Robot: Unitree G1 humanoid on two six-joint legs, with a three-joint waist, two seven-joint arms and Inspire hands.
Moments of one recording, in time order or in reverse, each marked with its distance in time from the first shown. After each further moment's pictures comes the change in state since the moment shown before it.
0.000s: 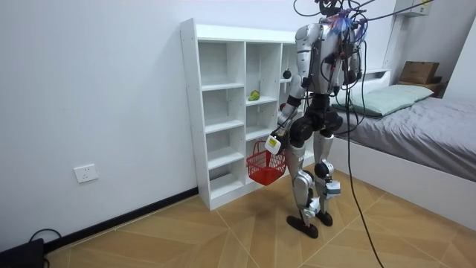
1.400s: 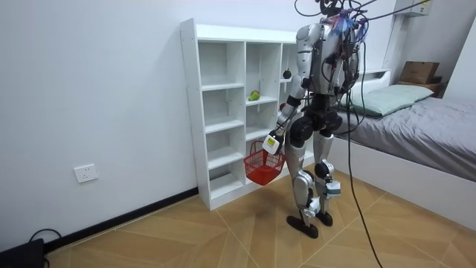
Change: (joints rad) left arm -0.031 -0.001 -0.007 0.017 -0.025 -0.007 0.094; right arm -0.021 0.030 -0.040 0.664 0.179 -0.129 0.089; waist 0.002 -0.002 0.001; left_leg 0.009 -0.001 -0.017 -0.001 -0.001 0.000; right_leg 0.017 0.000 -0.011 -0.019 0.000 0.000
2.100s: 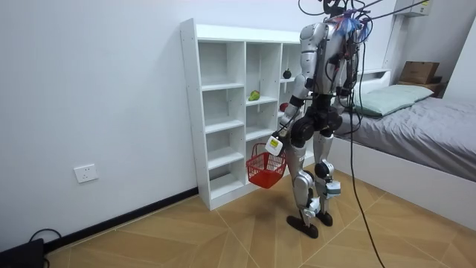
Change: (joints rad) left arm -0.004 -0.004 -0.034 0.002 -0.003 0.042 0.018; right arm -0.057 0.002 0.065 0.542 0.010 0.079 0.106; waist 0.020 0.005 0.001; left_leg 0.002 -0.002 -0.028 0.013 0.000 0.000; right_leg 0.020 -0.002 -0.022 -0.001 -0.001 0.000
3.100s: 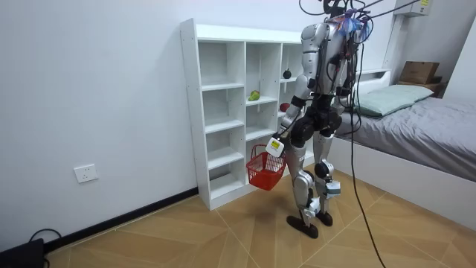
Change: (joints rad) left arm 0.006 -0.009 0.070 0.008 0.028 0.003 0.010; right arm -0.002 0.006 0.030 0.064 -0.069 0.022 0.037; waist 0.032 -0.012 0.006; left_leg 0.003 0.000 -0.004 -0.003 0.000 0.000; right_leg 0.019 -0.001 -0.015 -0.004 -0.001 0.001
